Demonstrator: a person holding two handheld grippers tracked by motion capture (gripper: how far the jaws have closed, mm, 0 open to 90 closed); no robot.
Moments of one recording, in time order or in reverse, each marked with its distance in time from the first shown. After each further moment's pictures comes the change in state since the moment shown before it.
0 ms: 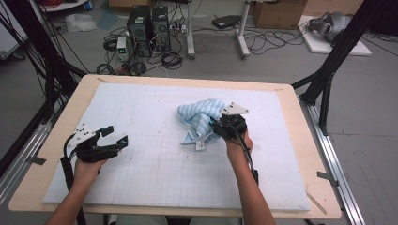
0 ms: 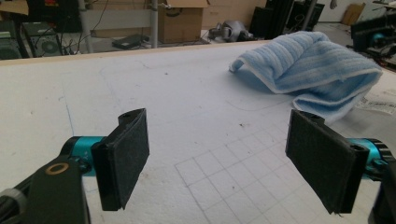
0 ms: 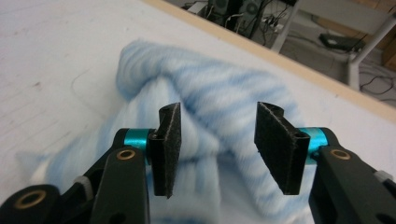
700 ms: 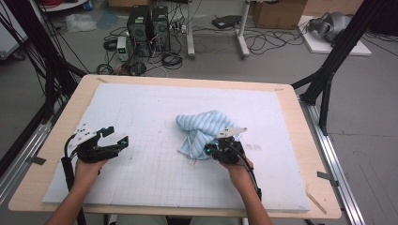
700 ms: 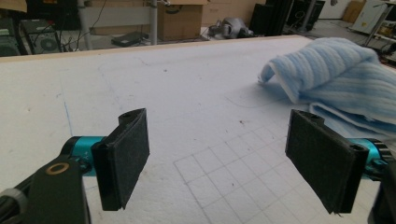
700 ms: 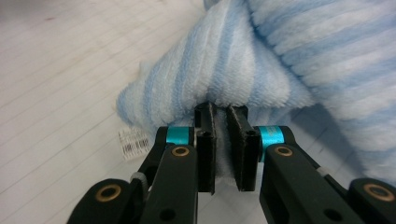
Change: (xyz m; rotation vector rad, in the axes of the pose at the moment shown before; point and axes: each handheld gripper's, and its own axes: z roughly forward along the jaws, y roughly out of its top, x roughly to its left) left arm -0.001 -0.001 0.002 0.010 -0.002 0.000; right arm 0.032 -0.049 -0.022 0.168 0.356 0.059
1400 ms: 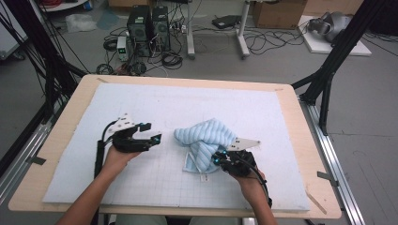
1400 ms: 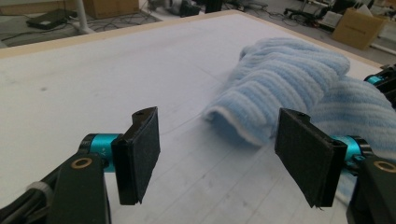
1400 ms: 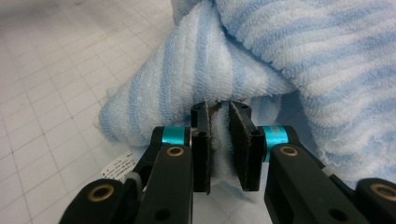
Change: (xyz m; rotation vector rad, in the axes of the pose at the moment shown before) left arm -0.059 0.030 0.082 0.126 -0.244 0.059; right arm 0.009 -0.027 -0.036 -0.042 -0.002 -0.052
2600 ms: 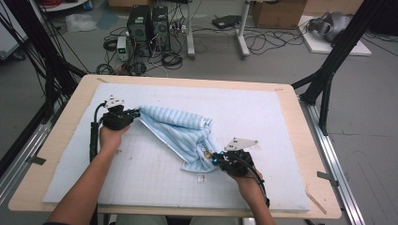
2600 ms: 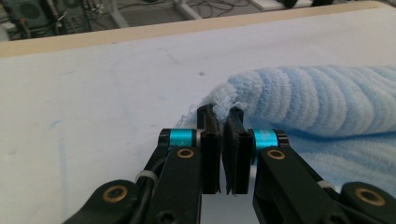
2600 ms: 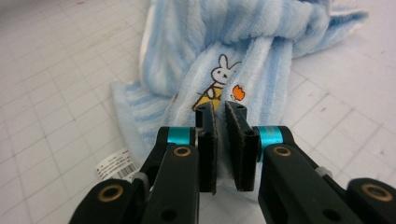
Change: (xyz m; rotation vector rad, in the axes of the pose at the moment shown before) left arm 0.089 0.008 -0.004 0.077 0.380 -0.121; right arm 0.001 0.000 0.007 0.007 0.020 0.009
